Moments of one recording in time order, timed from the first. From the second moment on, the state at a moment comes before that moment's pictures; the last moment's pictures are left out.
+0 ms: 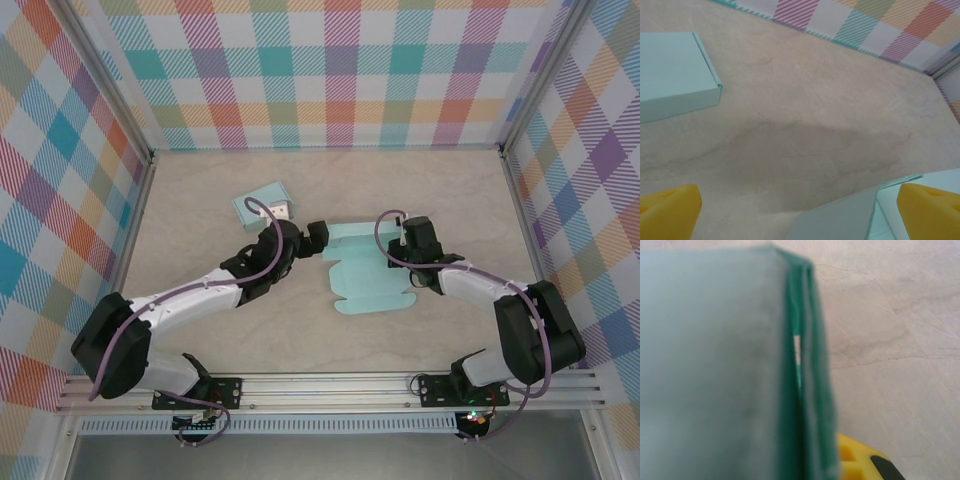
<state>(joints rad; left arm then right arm) -0.77 1.38 0.83 0.05 -0.39 -0.69 0.41 1.42 0.65 0.02 0.07 0.27</state>
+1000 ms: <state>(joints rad) -0.85 1.68 0.91 0.24 -0.42 -0.69 0.40 1.43 0.64 0.06 0.05 0.31</state>
